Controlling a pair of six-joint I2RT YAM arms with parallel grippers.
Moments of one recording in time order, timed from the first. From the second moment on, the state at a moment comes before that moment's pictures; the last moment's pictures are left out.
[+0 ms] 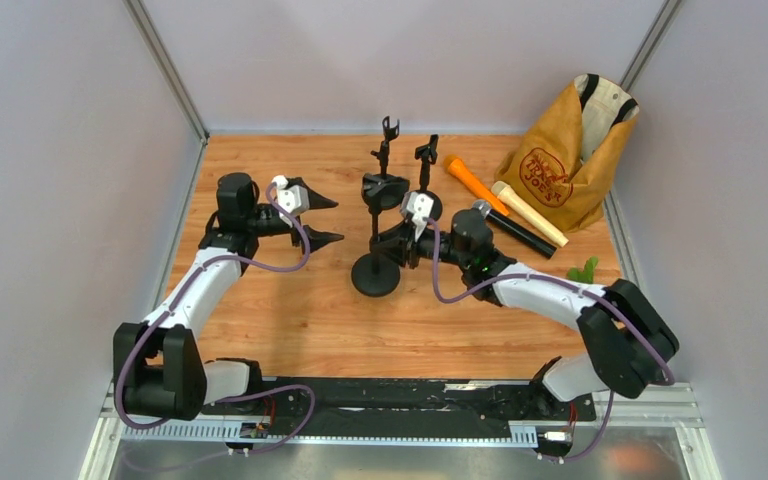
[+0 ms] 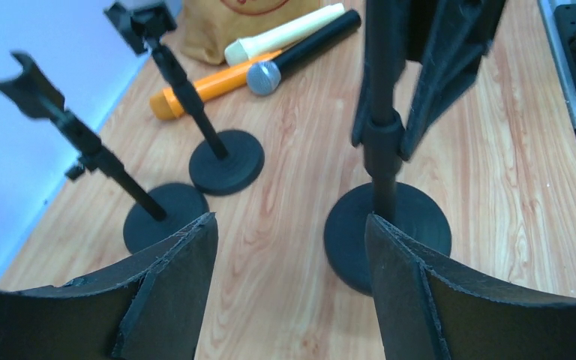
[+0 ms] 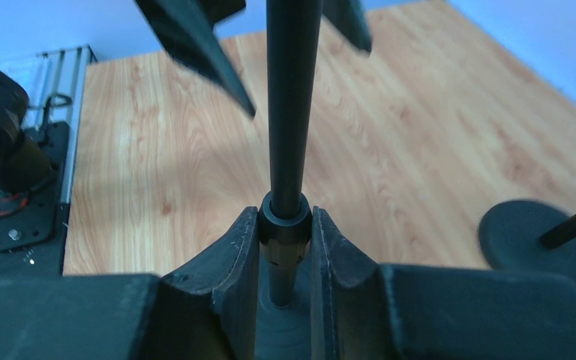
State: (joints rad) left arm -0.09 1.25 0.79 0.11 1.22 0.52; right arm 0.71 1.45 0.71 0.69 -0.55 -0.01
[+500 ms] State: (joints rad) left arm -0.38 1.25 0.91 0.02 1.22 0.46; right arm 0.61 1.31 0.94 0.49 -0.78 0.09
